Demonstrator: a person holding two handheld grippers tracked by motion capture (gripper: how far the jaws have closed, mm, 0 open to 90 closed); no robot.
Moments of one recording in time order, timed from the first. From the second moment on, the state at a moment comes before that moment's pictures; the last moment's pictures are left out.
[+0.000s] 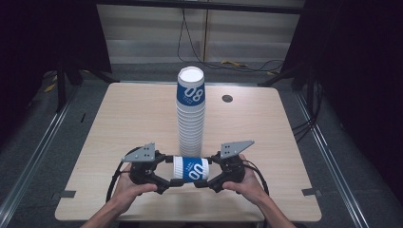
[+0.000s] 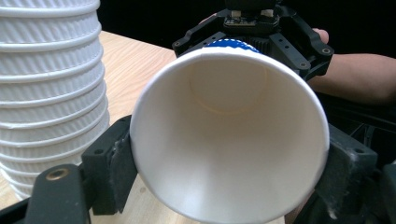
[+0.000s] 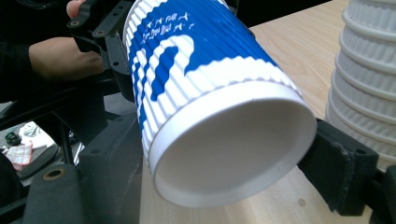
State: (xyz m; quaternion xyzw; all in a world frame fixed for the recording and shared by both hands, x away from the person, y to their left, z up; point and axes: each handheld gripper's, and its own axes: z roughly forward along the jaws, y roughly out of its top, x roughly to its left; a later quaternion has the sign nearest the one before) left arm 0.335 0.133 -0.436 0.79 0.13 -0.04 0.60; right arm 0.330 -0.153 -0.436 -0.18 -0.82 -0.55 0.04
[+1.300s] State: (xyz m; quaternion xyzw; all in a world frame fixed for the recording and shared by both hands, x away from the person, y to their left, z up) left arm 0.353 0.163 -0.421 0.81 0.21 0.00 0.54; right arm 0.333 -0.221 -0.437 -0.29 -0.78 -0.55 -0.02
